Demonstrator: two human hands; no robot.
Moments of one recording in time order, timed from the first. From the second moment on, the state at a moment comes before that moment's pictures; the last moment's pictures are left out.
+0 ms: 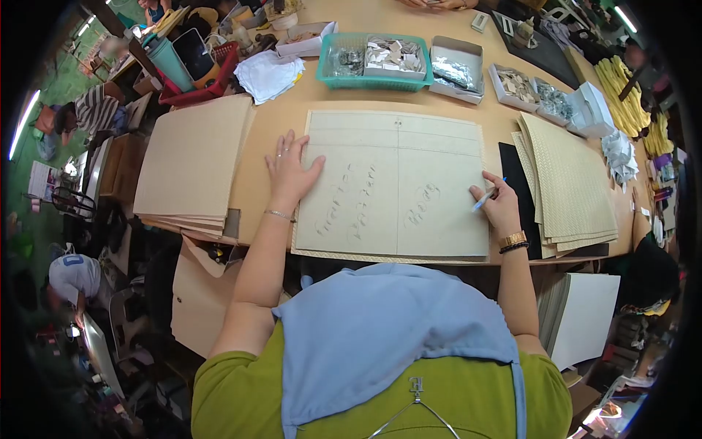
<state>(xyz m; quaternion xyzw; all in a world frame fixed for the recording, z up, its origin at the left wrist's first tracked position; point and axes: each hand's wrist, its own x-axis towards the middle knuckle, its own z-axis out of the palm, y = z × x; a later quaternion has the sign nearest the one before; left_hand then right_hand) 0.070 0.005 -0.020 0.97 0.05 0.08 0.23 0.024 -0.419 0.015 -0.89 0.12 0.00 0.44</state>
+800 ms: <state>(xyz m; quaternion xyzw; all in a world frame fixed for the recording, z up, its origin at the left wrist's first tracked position) 0.084 -0.005 -0.013 0.99 0.05 0.04 0.12 0.119 -0.428 -0.020 -0.93 -0.07 -0.22 0.29</state>
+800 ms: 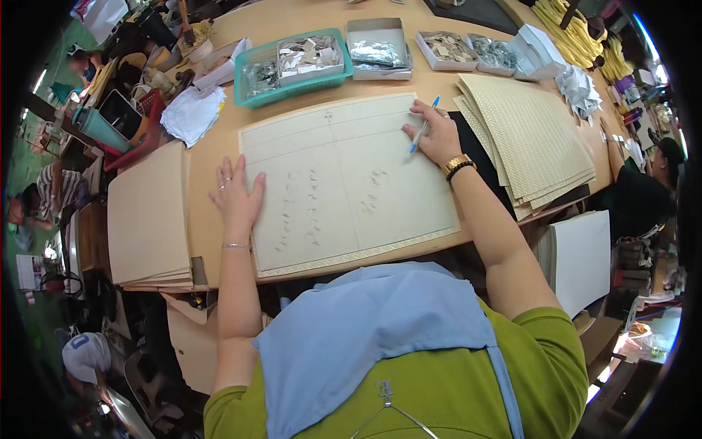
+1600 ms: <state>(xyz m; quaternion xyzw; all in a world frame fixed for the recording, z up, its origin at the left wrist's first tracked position) 0.083 -0.006 -0.009 0.98 0.06 0.05 0.18 0.119 -0.428 -0.012 -0.95 -0.04 -0.16 0.28</state>
